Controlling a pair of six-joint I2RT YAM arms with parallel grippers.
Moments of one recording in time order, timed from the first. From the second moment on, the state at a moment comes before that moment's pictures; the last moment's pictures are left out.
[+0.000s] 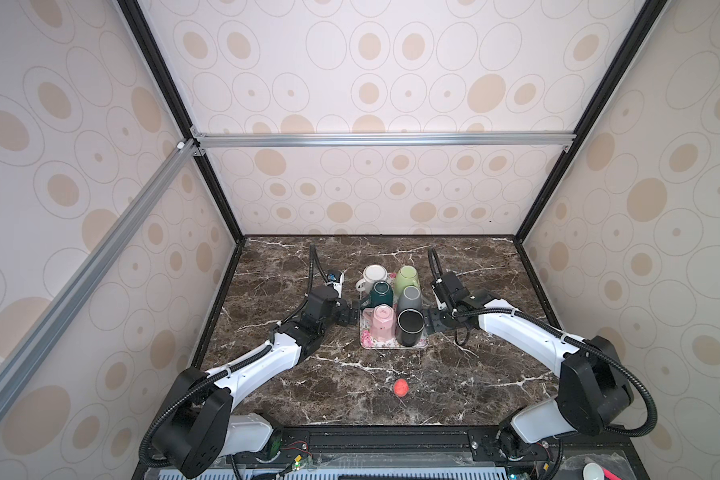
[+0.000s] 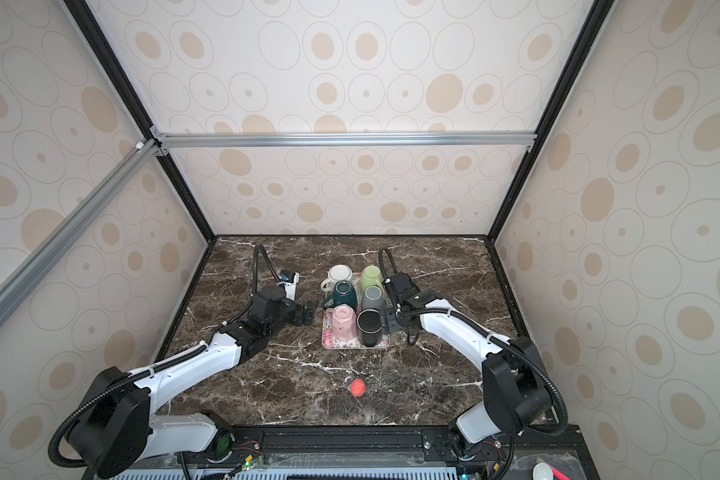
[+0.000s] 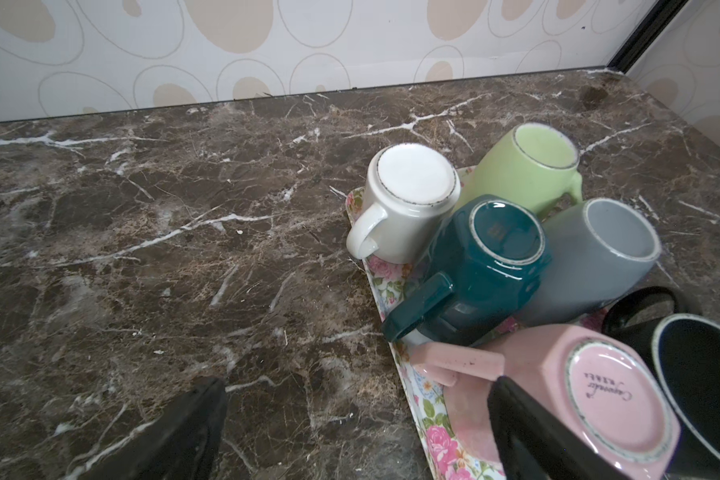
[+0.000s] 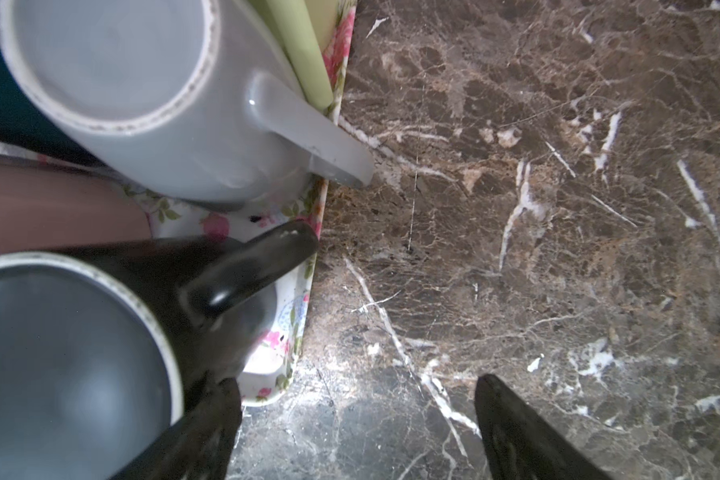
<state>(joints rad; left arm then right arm) -0.56 1.29 0.70 0.06 -0.19 -0.21 0.52 1.49 1.04 -0.72 0.18 0.29</state>
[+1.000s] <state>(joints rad) -0.56 1.14 0.59 0.10 -0.22 -0.21 0.49 1.70 1.24 -0.72 0.28 0.38</state>
